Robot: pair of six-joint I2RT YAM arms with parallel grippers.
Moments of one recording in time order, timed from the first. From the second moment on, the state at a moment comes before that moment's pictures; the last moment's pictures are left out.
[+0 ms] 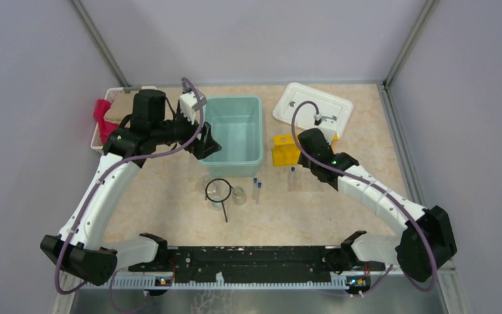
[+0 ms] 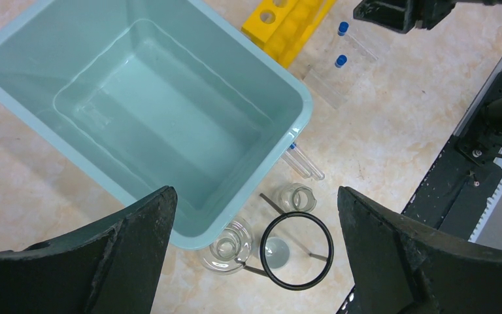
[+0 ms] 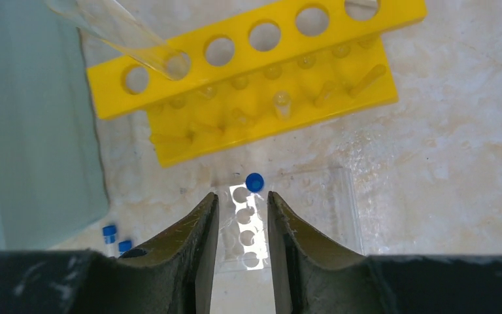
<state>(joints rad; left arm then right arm) -0.36 1.20 1.36 -0.74 0.52 0.16 0.59 1.22 0.85 -0.43 0.49 0.62</state>
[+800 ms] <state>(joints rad) -0.34 1.19 1.38 -0.77 0.50 0.14 0.94 1.49 0.93 -0.35 0.39 0.86</state>
